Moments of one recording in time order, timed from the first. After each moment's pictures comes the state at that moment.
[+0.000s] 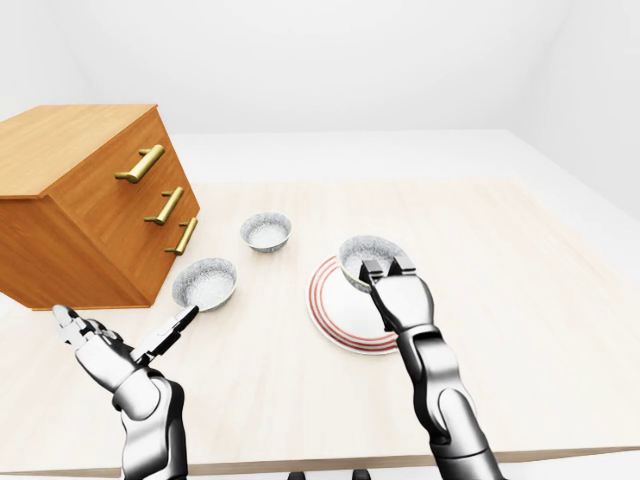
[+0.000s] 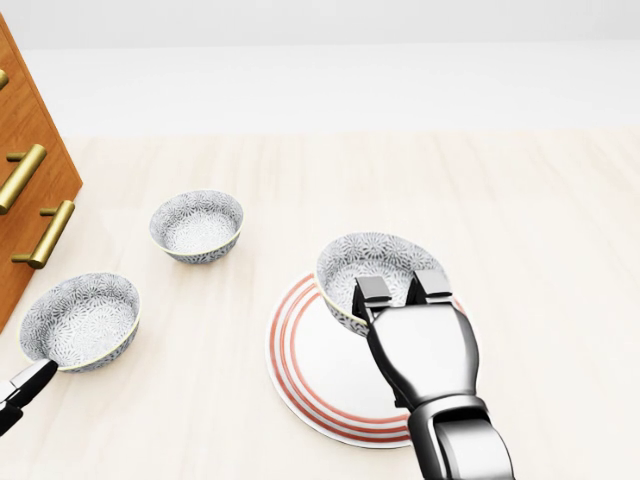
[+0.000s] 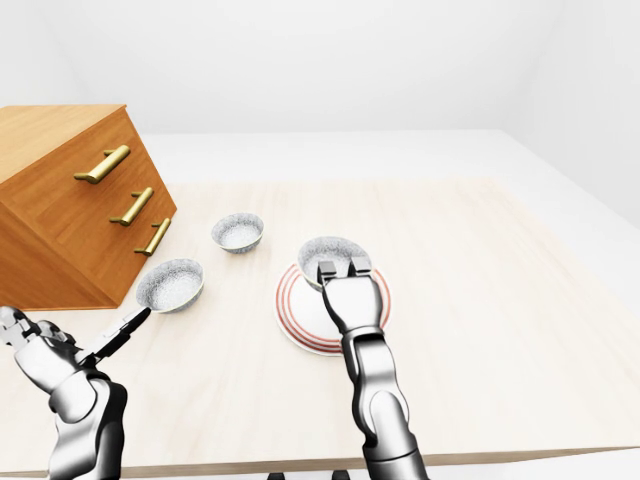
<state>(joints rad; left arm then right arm) 0.04 0.05 0.39 -0.04 -0.14 -0.06 0.52 -0.04 0.02 0.18 -0.19 -1.50 0.09 0.23</state>
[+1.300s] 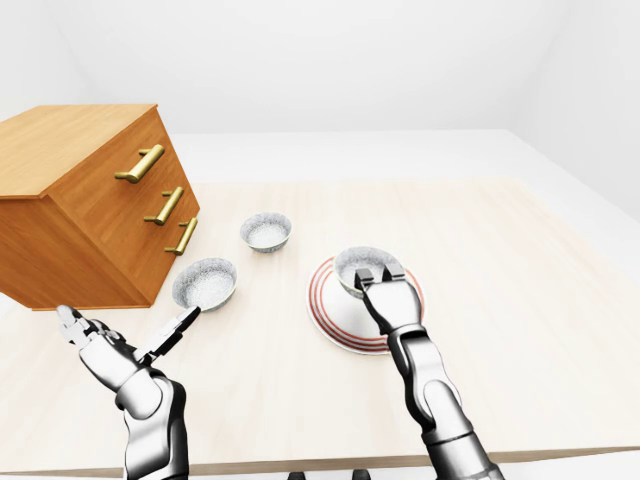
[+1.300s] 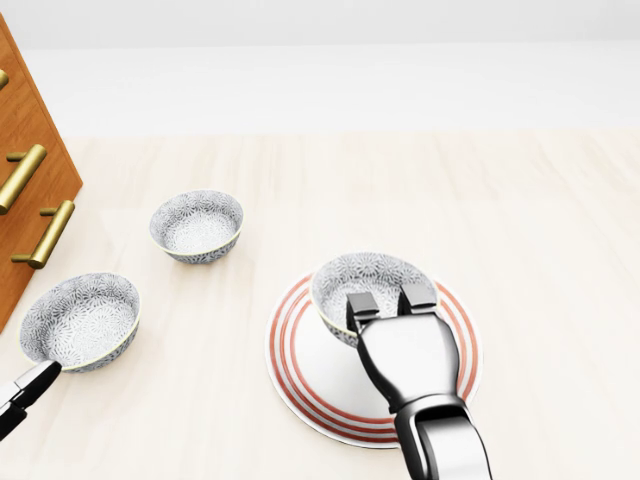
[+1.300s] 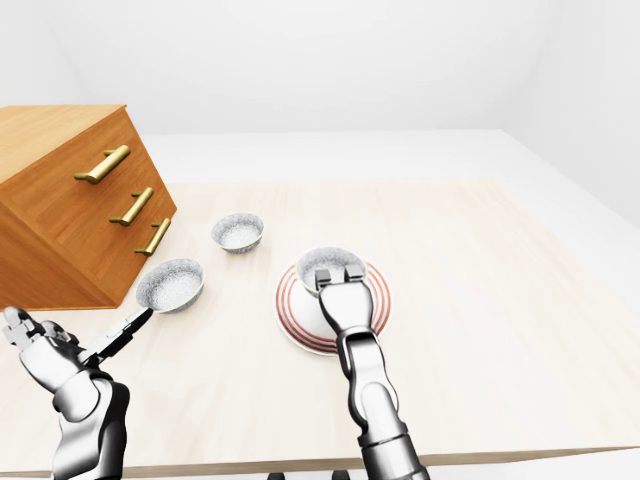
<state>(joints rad) 0.03 0.06 0.38 0.00 -0.15 -0.09 0.52 -0.09 0.02 0.18 0.02 -1.54 0.09 0.15</state>
